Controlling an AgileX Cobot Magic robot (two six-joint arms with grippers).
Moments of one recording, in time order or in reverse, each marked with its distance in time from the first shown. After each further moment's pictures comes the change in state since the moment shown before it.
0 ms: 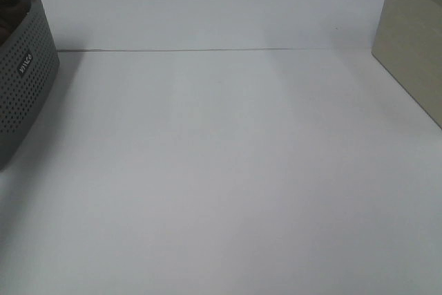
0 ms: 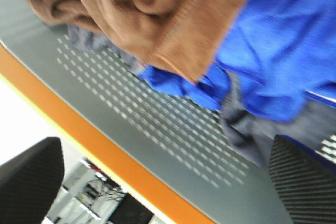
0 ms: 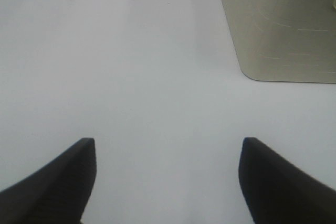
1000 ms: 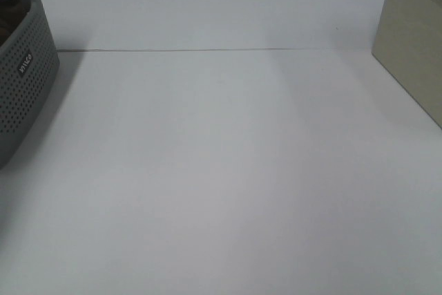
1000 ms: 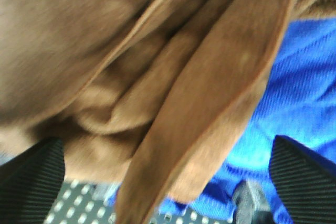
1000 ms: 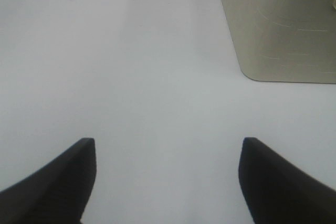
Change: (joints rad) left arm 0.076 0.310 -0.184 -0.169 -0.017 0.244; right arm 0.000 0.000 0.000 0.000 0.000 0.000
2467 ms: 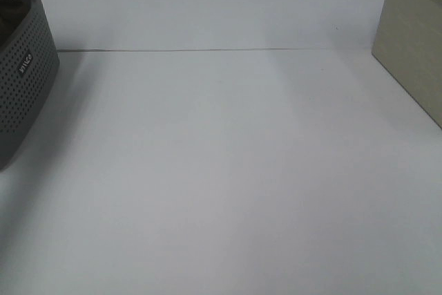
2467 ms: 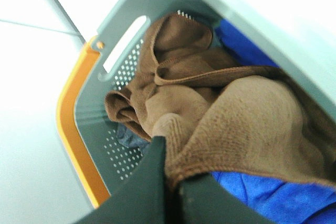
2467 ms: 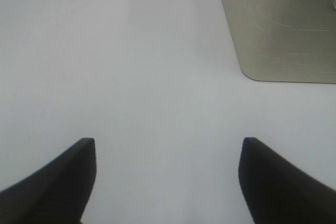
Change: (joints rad) left arm -0.119 -0.406 -0.001 -0.164 -0.005 -0.416; right arm 0.000 0.000 0.000 0.000 0.000 0.000
